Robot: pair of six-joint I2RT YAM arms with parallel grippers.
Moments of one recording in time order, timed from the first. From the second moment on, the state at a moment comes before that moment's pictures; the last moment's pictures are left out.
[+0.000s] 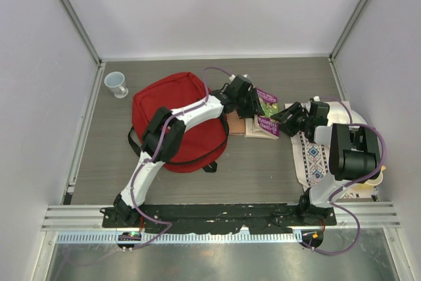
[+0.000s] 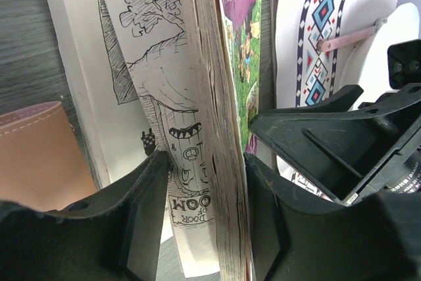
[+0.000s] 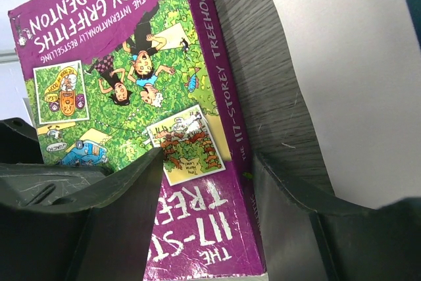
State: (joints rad) left arm -0.80 2.32 1.90 -0.29 0.18 -0.90; right arm -0.15 1.66 0.62 0.33 -0.54 0.82
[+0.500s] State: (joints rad) left arm -0.80 2.32 1.90 -0.30 0.18 -0.91; right arm -0.15 1.66 0.62 0.33 -0.55 0.82
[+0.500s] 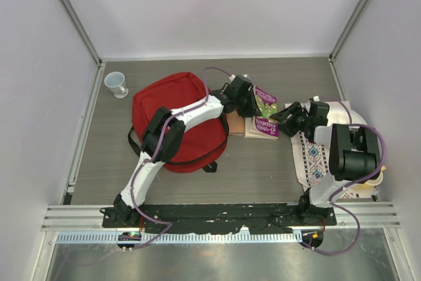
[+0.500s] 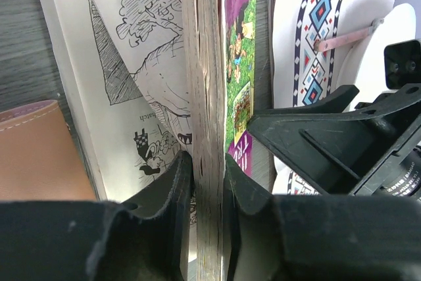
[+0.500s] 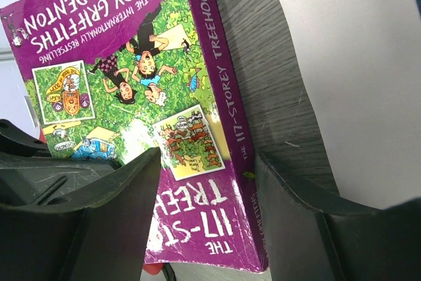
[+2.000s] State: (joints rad) left arm -0.74 2.07 1.63 0.16 0.57 -0.97; right arm -0.22 1.57 0.44 1.13 -0.90 1.34
